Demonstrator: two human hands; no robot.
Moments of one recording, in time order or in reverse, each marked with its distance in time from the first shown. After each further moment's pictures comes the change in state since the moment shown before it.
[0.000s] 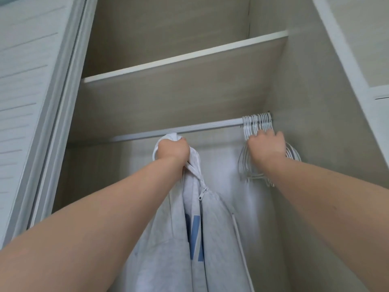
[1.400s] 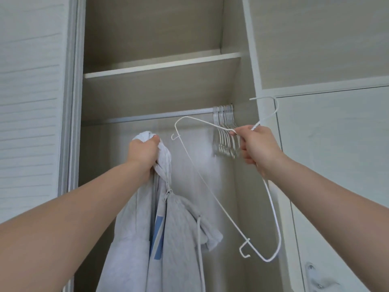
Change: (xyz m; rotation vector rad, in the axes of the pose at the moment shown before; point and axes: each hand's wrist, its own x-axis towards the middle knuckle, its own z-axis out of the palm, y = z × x) left_hand -0.161 0.062 -0.110 -0.187 -0.083 -0.153; right_hand -0.198 0.096 -0.176 1.814 -0.202 0.380
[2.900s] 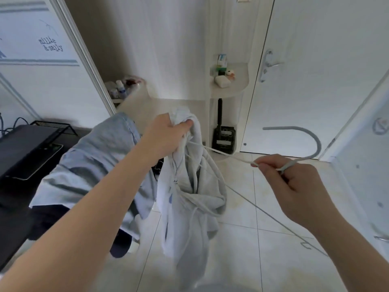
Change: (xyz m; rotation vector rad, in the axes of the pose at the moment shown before) left_hand -0.606 -0.087 -0.053 0.687 -0.470 -0.489; right_hand -0.577 -0.011 -0.366 -0.619 -0.469 0.221
